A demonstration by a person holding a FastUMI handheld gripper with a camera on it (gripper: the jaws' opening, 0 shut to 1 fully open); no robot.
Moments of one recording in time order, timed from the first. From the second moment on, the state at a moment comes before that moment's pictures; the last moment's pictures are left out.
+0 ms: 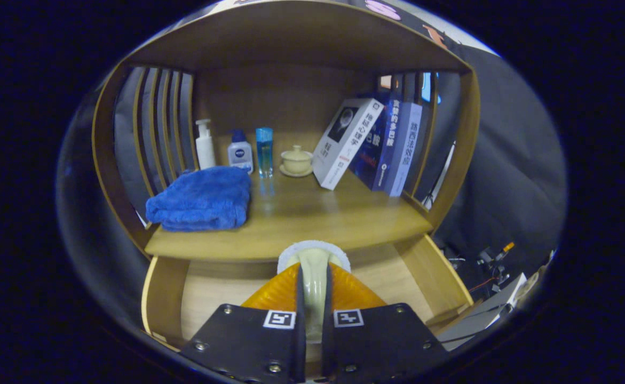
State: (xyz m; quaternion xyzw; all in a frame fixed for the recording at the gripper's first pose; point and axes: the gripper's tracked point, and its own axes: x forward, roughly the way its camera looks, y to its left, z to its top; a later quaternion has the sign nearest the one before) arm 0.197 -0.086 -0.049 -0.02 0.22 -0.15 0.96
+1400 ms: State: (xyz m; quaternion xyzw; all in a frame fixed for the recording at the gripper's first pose) arm 0.386 -0.101 -0.066 0.02 0.15 -0.10 0.98
